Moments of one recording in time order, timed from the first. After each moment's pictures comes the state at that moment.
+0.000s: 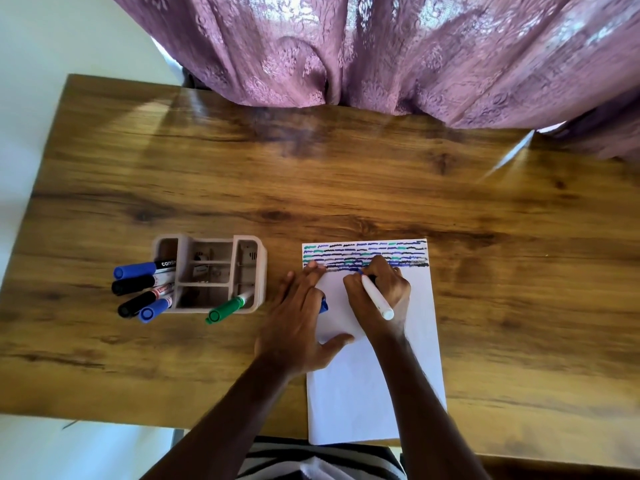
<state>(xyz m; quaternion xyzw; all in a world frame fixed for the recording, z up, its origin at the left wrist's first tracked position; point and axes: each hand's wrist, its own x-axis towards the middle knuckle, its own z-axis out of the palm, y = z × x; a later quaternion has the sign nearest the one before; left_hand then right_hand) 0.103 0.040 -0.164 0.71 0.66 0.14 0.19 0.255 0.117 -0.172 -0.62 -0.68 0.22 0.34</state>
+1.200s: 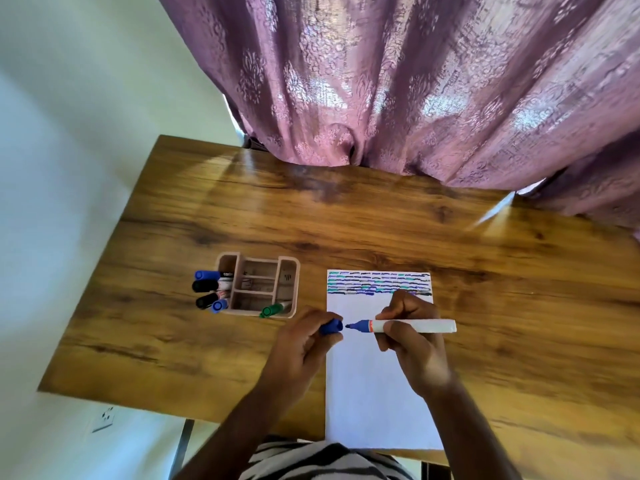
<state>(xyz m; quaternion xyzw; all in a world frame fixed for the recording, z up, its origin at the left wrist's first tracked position) 0.080 0.010 -0.067 0.55 0.60 0.42 0.39 0.263 0.081 -0.030 -0.39 -0.47 0.68 0.41</state>
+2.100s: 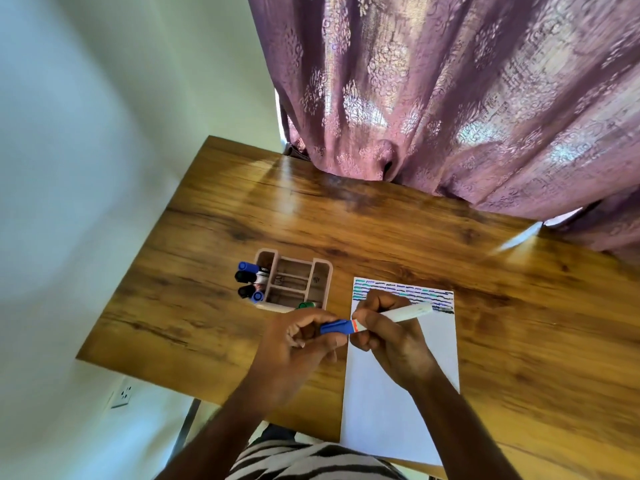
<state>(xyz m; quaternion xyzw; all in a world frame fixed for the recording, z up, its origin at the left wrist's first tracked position) 0.042 -0.015 -0.002 0.40 0.59 0.51 0.47 0.205 0.078 -0.027 -0.31 -0.44 0.78 0.31</state>
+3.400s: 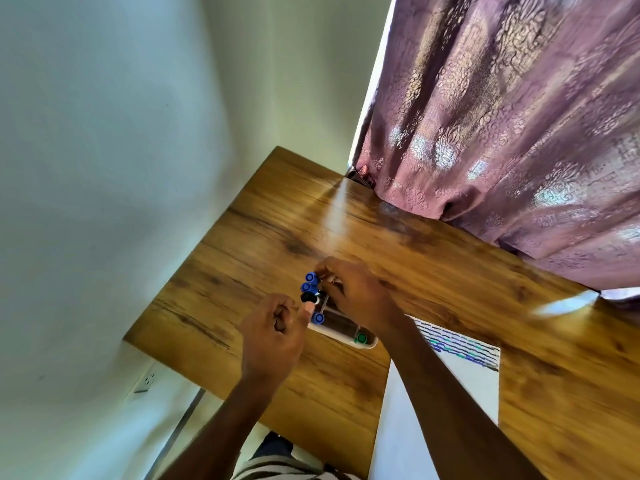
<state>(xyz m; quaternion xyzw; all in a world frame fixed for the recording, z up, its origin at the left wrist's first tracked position) -0.048 -0.025 -0.052 0.32 0.76 0.54 0.17 0.041 0.138 -0.035 -0.31 -0.88 0.36 0.05</state>
